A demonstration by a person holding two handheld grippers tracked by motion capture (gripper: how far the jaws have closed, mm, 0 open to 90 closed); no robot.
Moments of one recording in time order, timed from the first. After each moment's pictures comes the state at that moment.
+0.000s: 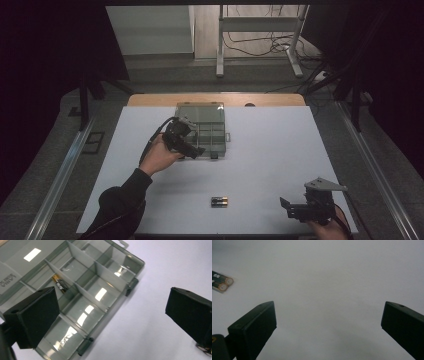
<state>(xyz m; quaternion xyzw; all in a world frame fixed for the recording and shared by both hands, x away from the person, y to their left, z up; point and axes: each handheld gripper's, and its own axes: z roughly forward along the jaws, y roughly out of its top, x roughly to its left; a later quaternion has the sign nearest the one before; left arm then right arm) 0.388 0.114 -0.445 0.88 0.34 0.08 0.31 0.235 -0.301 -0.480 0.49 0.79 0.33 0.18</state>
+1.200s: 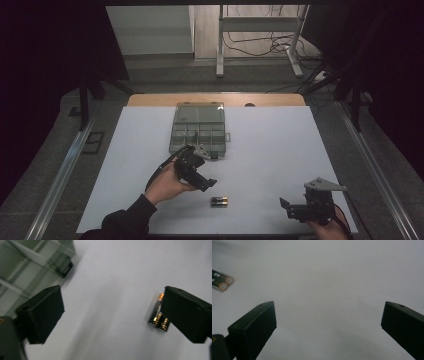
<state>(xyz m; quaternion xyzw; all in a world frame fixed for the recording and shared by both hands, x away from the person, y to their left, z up) 0.318 0.071 -0.473 0.91 0.27 0.04 0.30 0.234 -0.300 -0.480 0.48 0.79 0.33 0.18</state>
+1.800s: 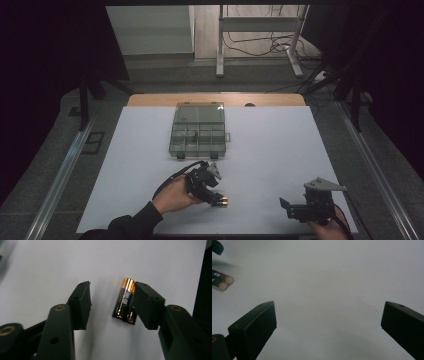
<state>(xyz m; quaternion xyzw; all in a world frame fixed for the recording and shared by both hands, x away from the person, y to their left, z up) 0.296 0.040 -0.494 0.95 0.19 -0.01 0.26 0.235 -0.300 -0.480 0.48 0.79 0.33 0.18</state>
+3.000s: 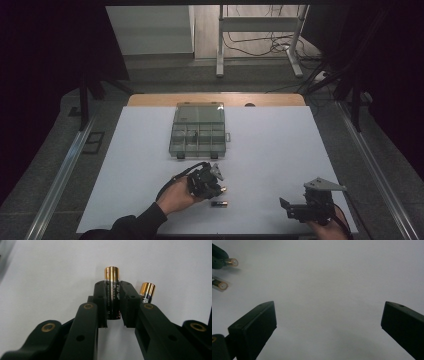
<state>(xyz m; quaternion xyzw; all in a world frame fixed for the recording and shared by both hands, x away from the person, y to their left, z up) 0.299 0.036 -0.499 0.95 0.19 0.01 0.25 0.235 -0.300 -0.480 0.48 0.79 0.33 0.18</state>
